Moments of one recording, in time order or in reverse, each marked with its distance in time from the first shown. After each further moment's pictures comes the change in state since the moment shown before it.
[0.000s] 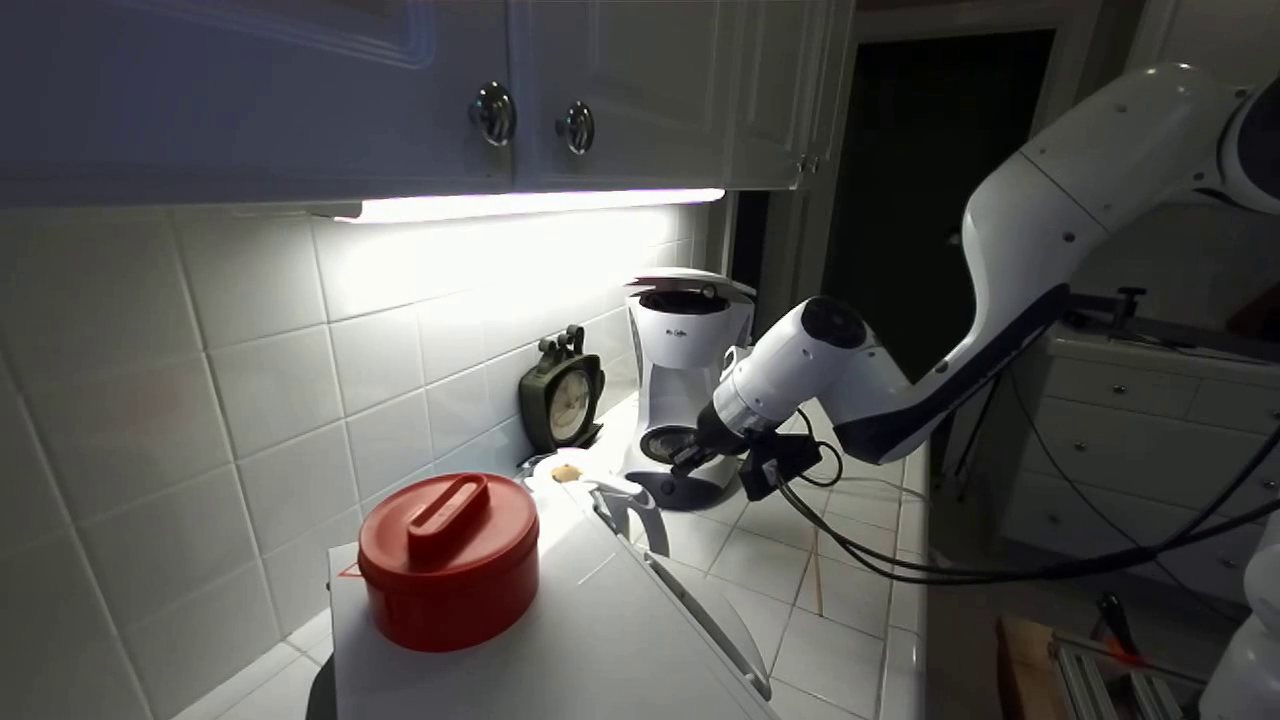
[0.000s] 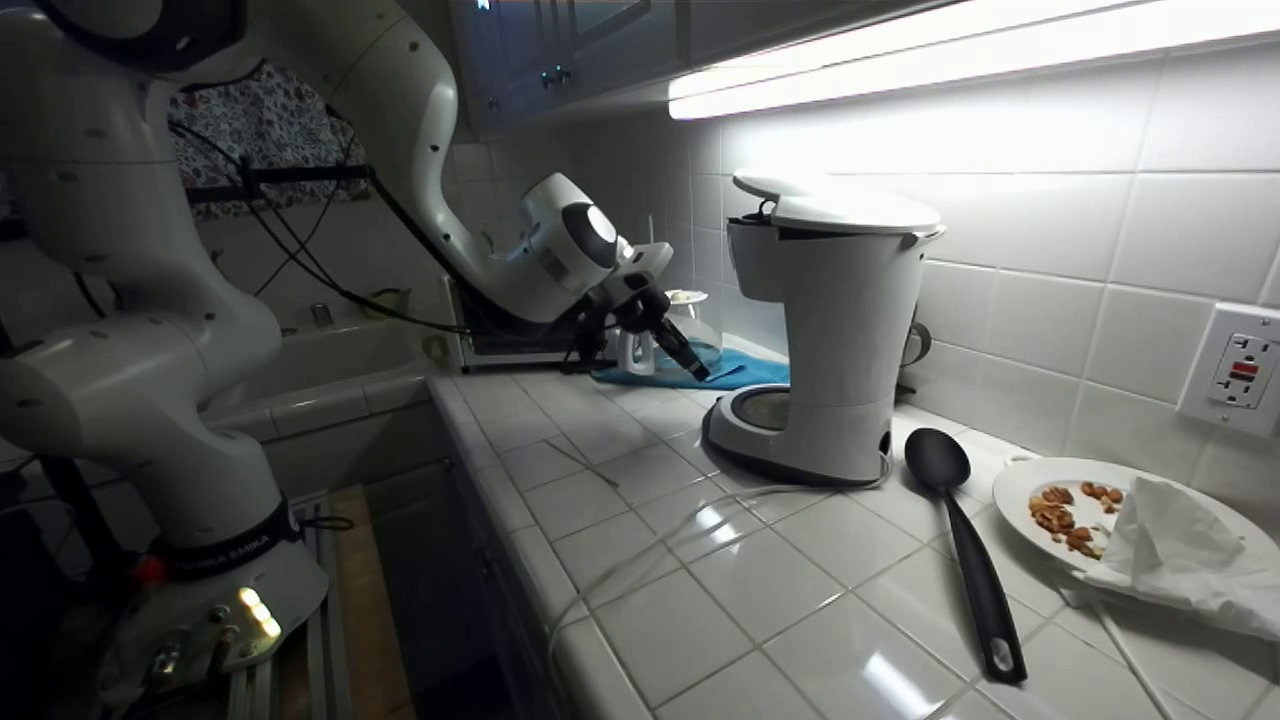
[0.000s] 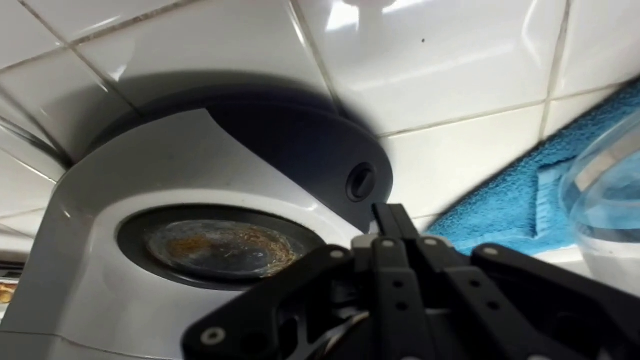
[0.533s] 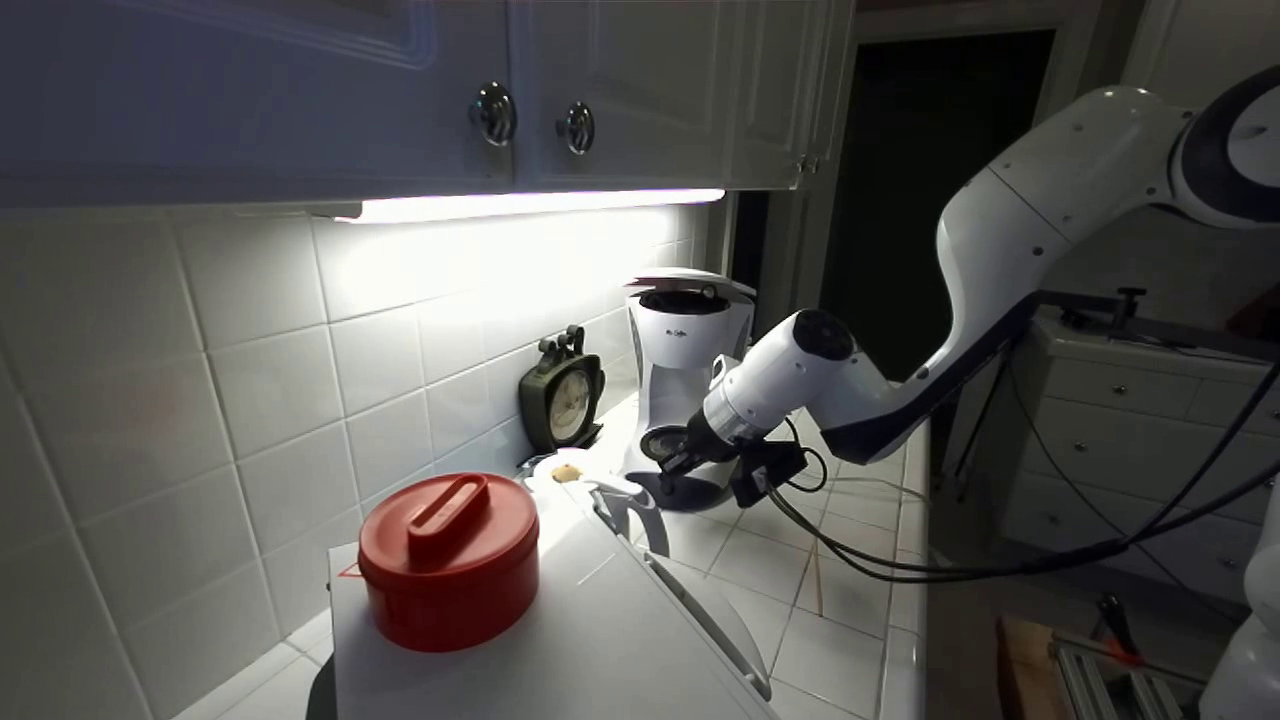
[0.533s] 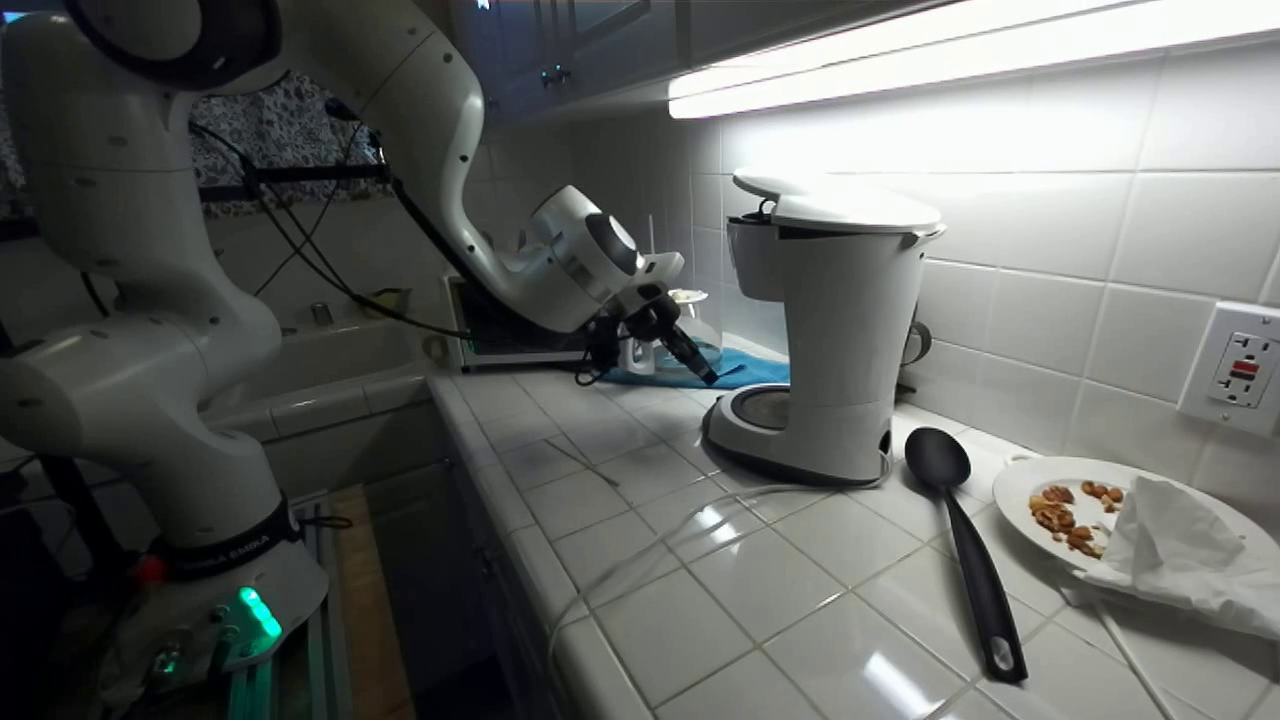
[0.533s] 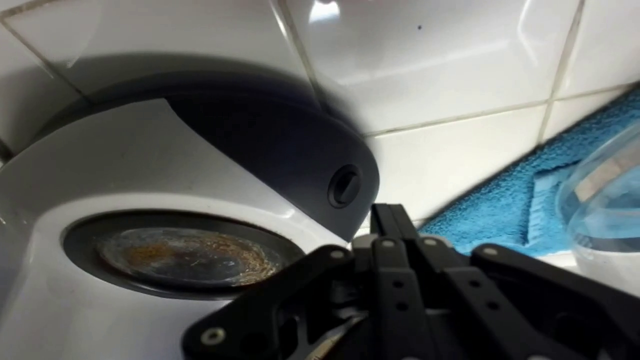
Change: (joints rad) arm 0.002 0.089 -0.008 0.074 -0.144 0.024 0.080
